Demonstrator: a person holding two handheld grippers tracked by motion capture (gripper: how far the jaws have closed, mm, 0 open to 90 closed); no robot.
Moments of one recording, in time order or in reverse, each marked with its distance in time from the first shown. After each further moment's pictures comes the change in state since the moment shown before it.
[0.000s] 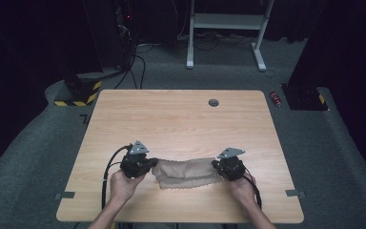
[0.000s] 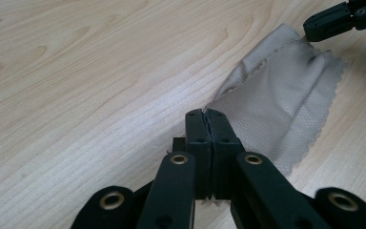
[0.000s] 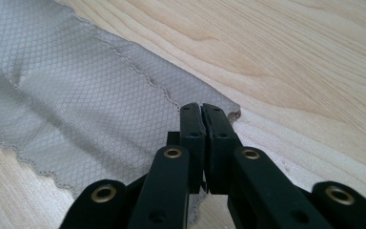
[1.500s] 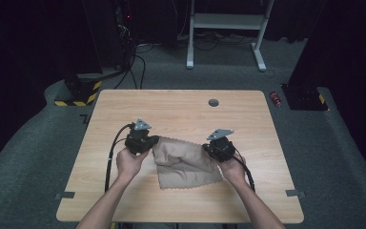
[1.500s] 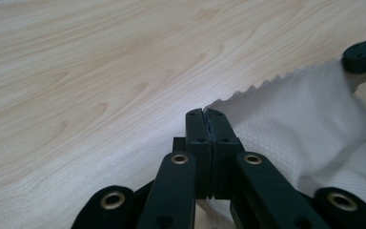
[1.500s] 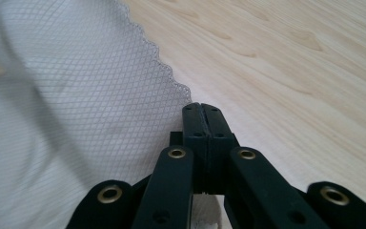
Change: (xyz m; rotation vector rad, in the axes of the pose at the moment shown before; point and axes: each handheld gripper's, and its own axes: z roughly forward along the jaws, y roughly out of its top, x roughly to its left) left arm 0.043 0.051 0.033 -0.037 0.112 -0.057; right arm -0.010 0.066 0.017 -0.023 0.000 -0.055
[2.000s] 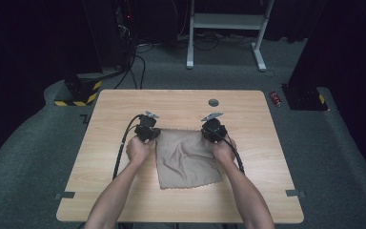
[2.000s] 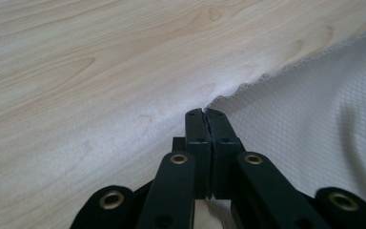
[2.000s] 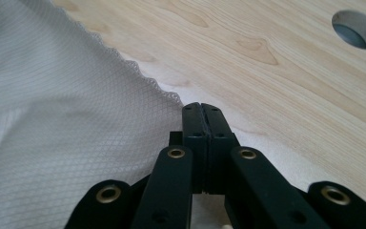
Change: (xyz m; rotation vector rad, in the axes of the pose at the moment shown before) left arm 0.037 0.013 0.083 0.125 0.124 -0.058; right arm -0.043 0.031 0.067 0.066 -0.106 0.099
